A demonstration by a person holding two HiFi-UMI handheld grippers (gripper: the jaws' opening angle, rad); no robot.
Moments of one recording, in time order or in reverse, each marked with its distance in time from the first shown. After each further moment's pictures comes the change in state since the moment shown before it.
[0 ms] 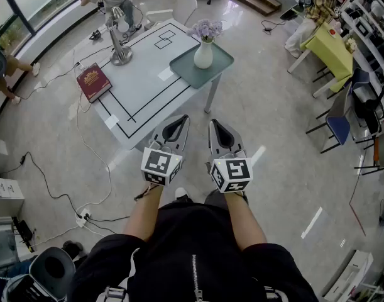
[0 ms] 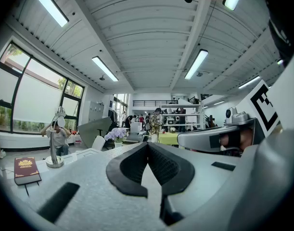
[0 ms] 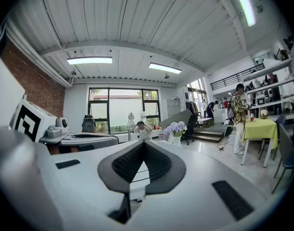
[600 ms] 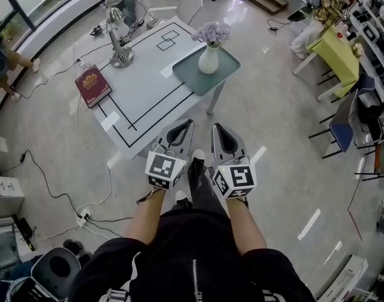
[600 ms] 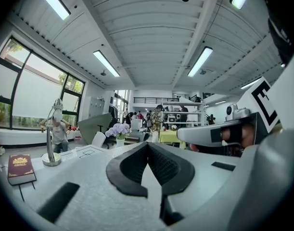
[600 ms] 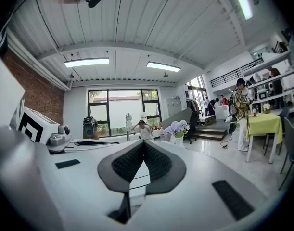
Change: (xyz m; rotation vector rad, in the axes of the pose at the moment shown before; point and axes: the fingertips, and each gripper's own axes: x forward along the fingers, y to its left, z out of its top) left arm 0.045 0.038 -0.016 -0.023 0.044 0.002; right arm 0.055 -0.017 0.002 0.046 -0.010 0.020
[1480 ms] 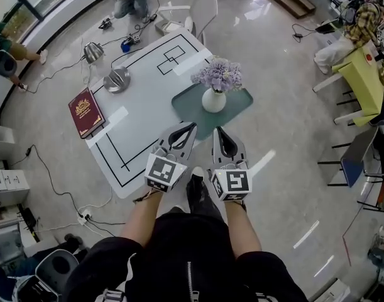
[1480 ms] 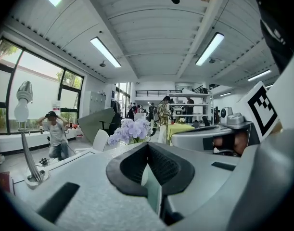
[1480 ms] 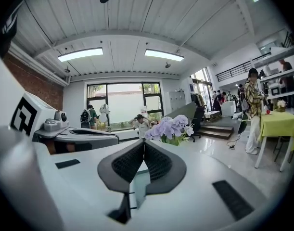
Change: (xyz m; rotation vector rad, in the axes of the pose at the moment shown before) left arm 0.216 0.122 0.002 0.033 0.090 0.020; right arm 0.222 -0.141 0.001 -0.010 0.077 0.051
